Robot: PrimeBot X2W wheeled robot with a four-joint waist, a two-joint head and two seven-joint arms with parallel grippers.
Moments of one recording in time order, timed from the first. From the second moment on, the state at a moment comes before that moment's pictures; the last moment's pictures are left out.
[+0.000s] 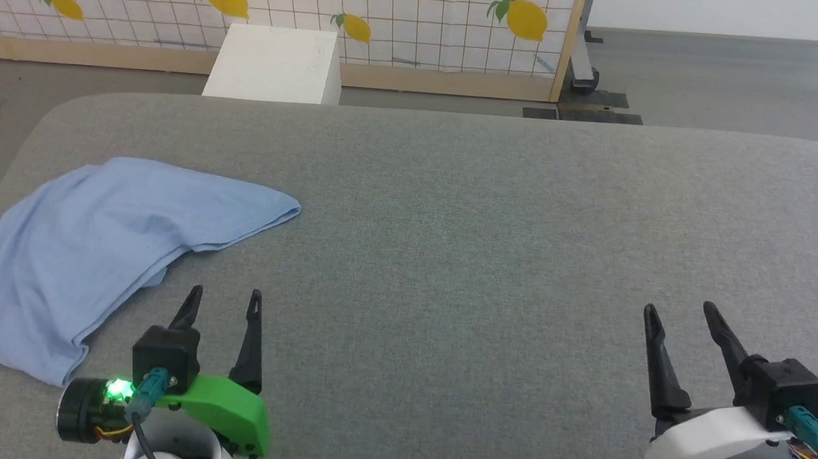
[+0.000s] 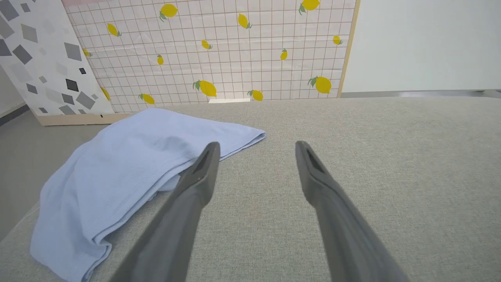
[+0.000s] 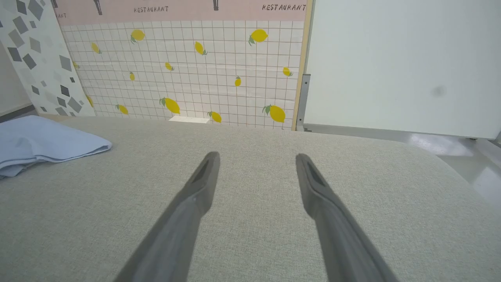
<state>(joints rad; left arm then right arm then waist) -0.01 0.05 -0.04 0.04 -0.04 0.00 -0.06 0.00 -0.05 -0.04 0.02 0.05 0.13 -0.06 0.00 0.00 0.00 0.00</state>
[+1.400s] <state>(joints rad) -0.01 0.05 -0.09 0.09 -0.08 0.01 -0.14 0.05 -0.05 -0.10 0.05 0.11 0.13 -0.14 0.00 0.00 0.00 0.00</state>
